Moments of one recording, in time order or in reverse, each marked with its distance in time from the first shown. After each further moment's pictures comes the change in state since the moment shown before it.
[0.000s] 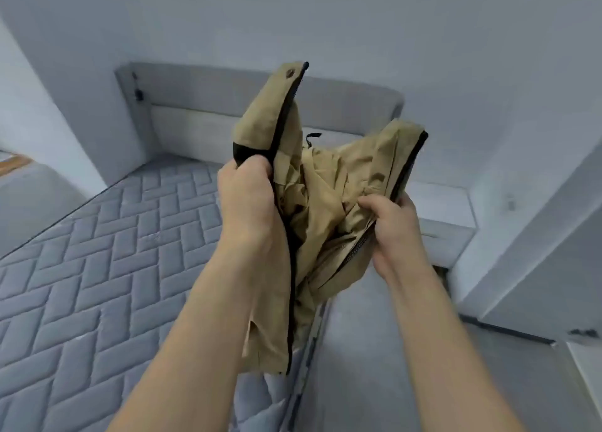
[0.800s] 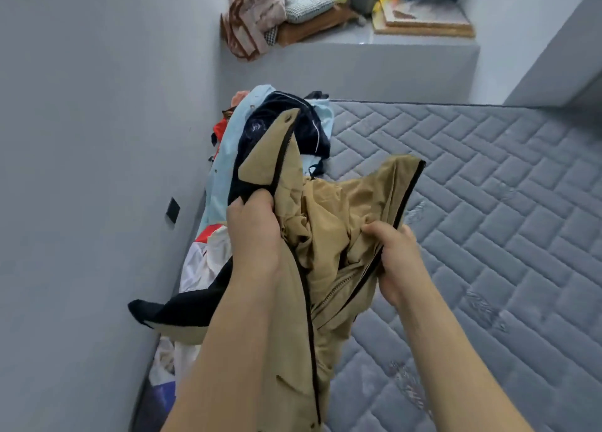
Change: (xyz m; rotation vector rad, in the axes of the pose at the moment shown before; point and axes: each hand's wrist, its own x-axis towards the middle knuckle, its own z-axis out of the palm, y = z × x) left_hand -0.165 -0.050 -0.553 0.059 1.449 -0.198; right_hand -0.336 0.354 0.331 -0.439 -1.141 0.748
